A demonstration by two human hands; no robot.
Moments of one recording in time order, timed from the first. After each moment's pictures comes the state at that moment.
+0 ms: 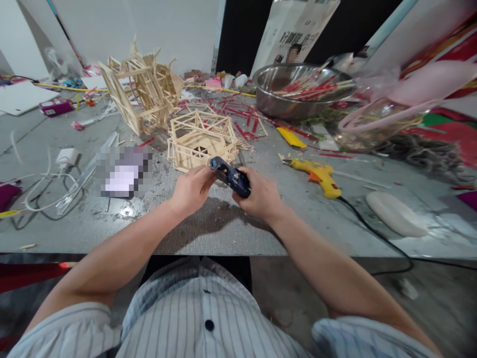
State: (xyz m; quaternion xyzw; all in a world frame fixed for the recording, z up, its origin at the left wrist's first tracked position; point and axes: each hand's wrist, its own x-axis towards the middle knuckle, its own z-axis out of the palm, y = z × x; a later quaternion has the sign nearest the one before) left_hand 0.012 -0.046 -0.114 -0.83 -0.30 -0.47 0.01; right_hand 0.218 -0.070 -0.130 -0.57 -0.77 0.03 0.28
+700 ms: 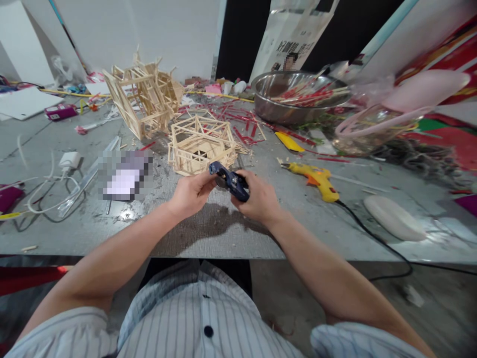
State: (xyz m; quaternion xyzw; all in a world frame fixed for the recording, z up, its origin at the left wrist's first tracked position) left_hand 0.008 -0.045 -0.117 -0.82 -0.31 -0.46 -0.14; right_hand 0.219 -0.071 -0.126 -0.55 -0.78 0.05 0.29
